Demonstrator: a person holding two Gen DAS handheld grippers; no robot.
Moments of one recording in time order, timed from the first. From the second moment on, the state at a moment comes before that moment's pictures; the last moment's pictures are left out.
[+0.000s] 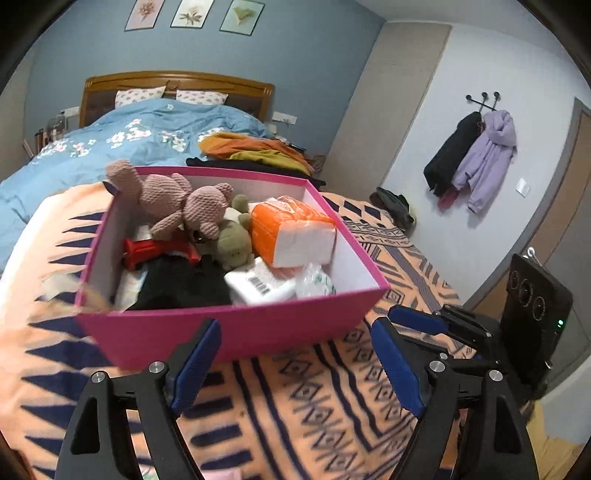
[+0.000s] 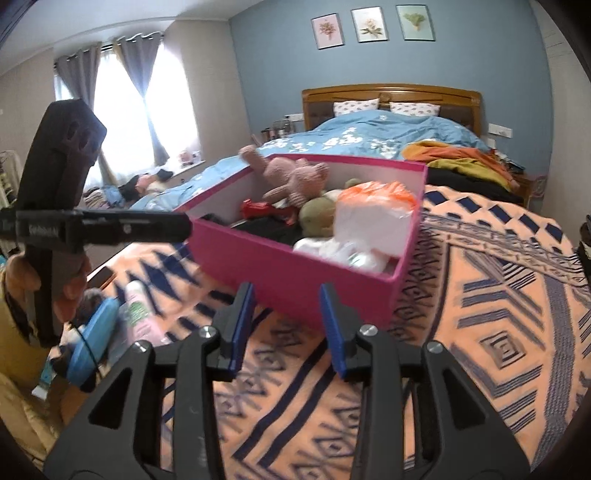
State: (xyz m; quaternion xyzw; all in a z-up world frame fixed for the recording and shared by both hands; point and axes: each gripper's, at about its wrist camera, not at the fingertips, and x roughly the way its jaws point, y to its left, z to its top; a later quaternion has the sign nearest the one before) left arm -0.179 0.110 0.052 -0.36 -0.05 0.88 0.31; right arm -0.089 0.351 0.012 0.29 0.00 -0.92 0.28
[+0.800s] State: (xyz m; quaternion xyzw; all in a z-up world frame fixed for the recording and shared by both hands) left arm -0.112 -0.013 0.005 -0.39 -0.10 0.89 0.22; right arm -0.046 0.246 -0.043 0.36 0.04 -0.84 0.41
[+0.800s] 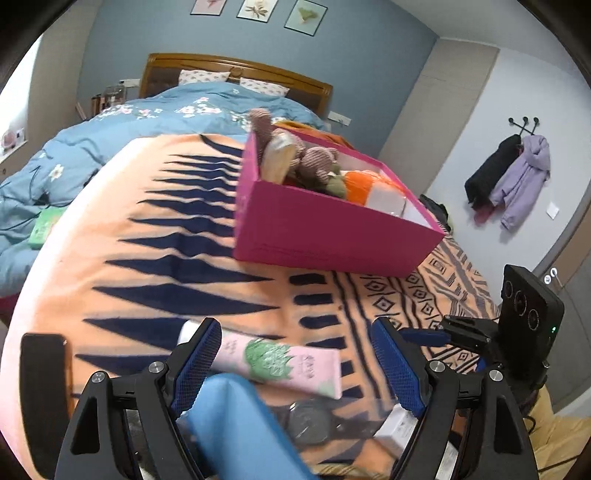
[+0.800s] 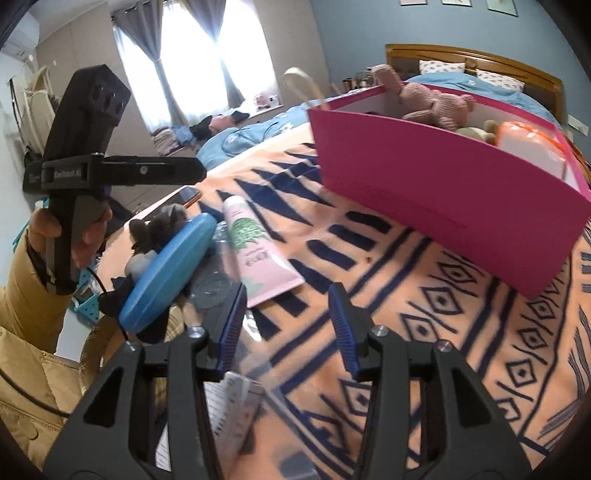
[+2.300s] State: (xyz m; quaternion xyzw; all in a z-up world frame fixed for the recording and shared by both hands) left arm -0.146 -0.012 -0.058 -0.49 -0.06 0.86 0.14; right arm -0.084 0.152 -0.073 0.39 0.14 -0.81 0.42
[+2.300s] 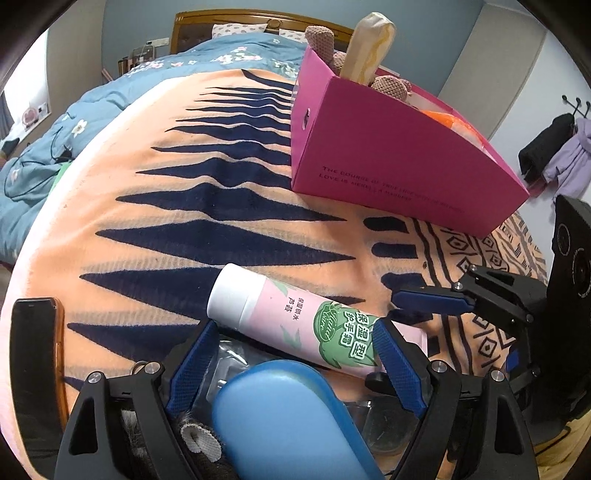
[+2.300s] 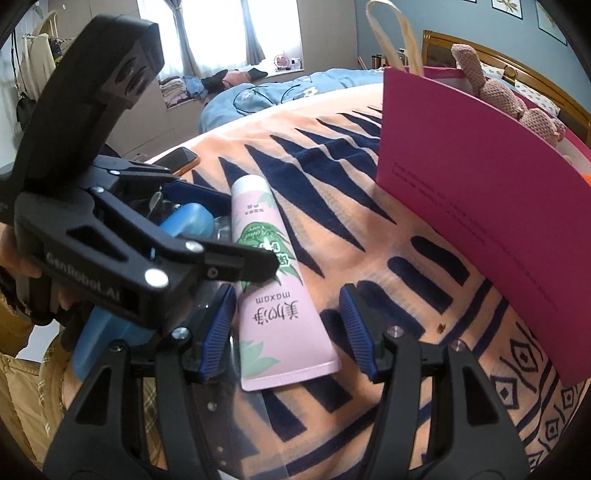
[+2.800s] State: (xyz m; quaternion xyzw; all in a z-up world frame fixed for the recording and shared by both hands) left arm -0.146 -0.018 -0.056 -0.48 -0.08 0.86 0.15; right arm -0.090 0.150 -0.075 0.40 0.14 -0.80 0.42
